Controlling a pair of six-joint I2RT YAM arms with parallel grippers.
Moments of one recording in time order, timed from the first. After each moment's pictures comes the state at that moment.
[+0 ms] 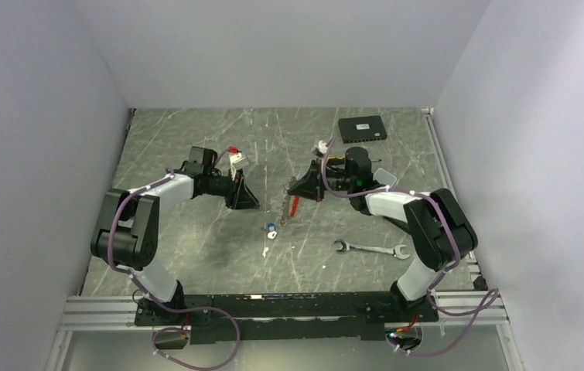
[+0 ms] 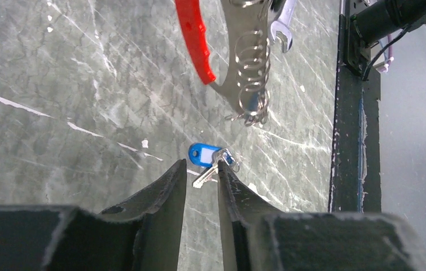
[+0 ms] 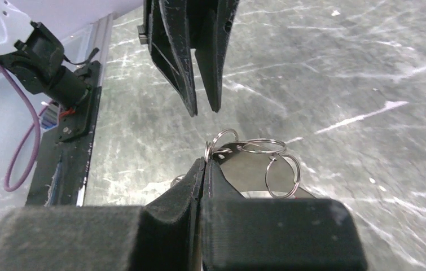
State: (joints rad) left arm -0.21 1.66 0.91 -0.21 1.13 0.37; right arm 0.43 1.68 0.78 0.69 -1.04 0.17
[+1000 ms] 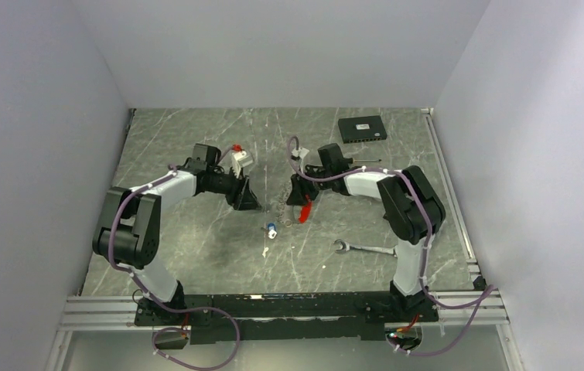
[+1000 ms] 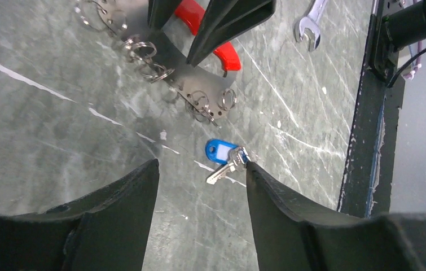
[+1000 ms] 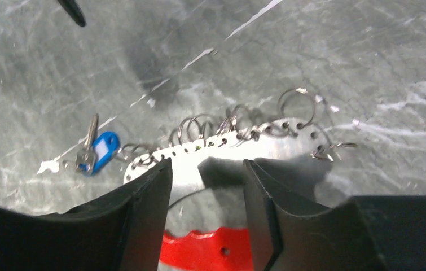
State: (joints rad) left arm -0.22 1.67 0.95 -0.23 1.01 0.31; right arm 0.46 1.97 1.08 0.11 -0.76 -0.12
